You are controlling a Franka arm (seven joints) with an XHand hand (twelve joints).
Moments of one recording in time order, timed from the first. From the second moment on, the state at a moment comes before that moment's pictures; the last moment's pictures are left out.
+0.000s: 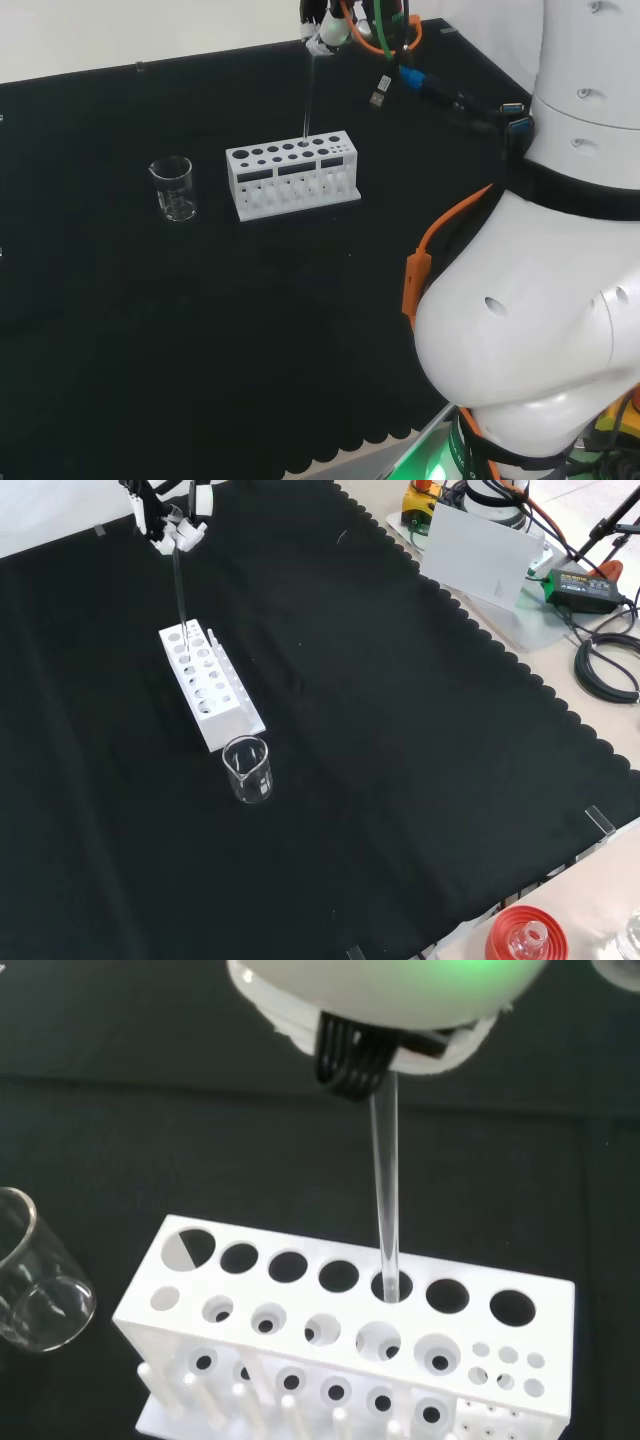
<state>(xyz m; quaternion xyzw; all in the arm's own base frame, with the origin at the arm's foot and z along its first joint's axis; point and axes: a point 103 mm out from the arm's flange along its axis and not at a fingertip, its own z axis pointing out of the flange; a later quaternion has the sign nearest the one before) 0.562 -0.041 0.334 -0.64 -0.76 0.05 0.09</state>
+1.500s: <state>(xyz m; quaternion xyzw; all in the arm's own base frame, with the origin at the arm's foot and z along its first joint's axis) 0.616 -0.029 0.294 -0.63 -0.77 0.09 0.10</state>
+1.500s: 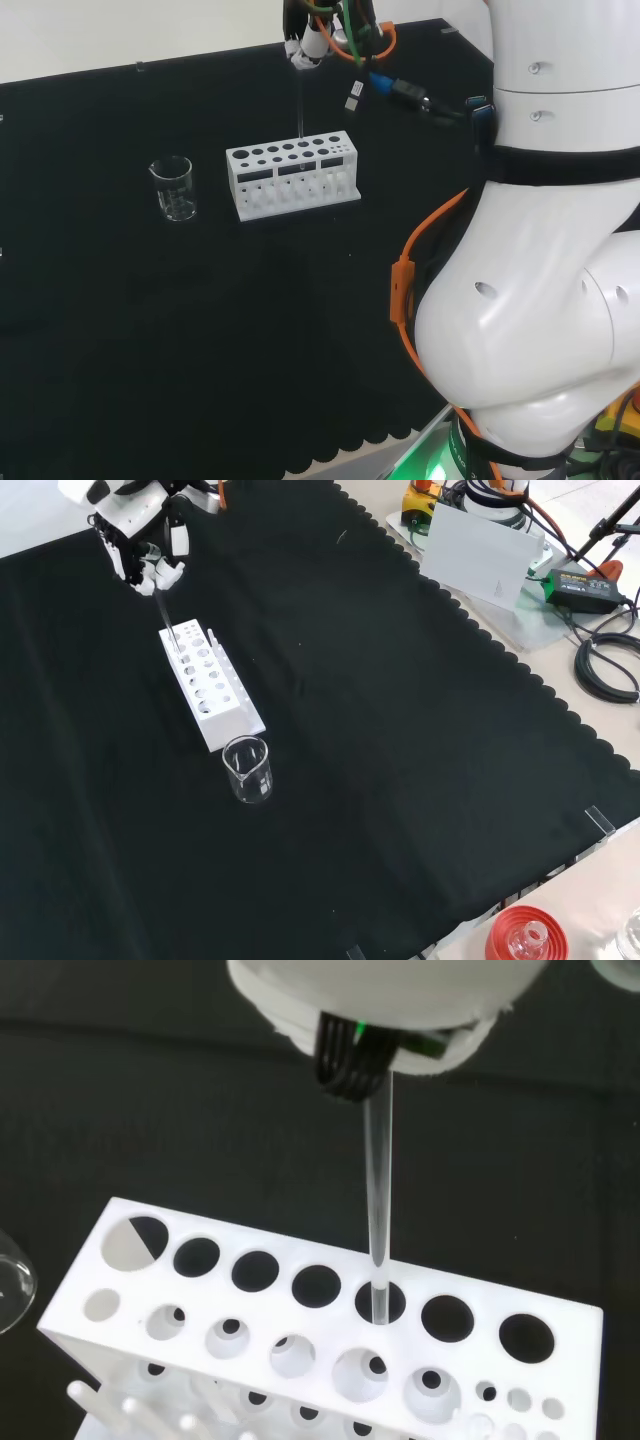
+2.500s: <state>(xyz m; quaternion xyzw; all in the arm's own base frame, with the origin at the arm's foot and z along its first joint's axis) 0.616 -0.034 0.274 -0.63 -0.76 0.10 0.11</state>
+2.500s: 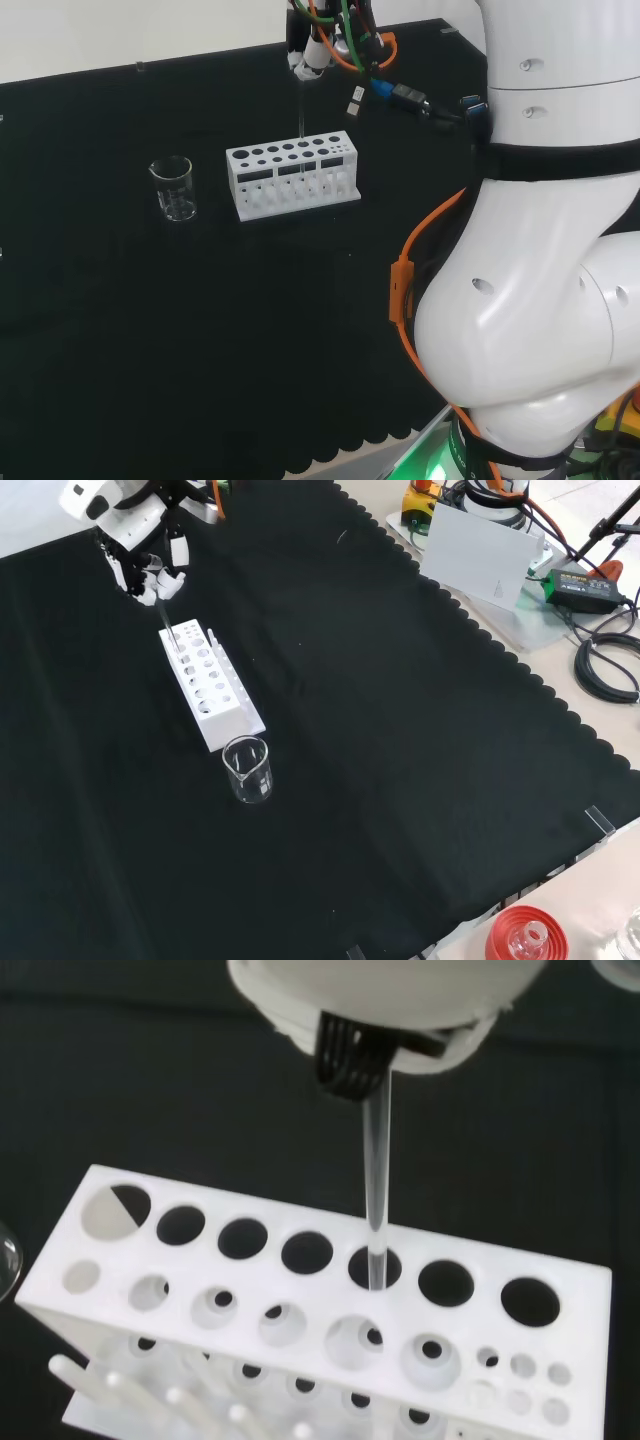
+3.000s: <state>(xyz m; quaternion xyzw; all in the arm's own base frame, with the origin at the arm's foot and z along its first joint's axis) 0.623 -0.040 0.276 -0.63 -0.76 0.10 0.12</state>
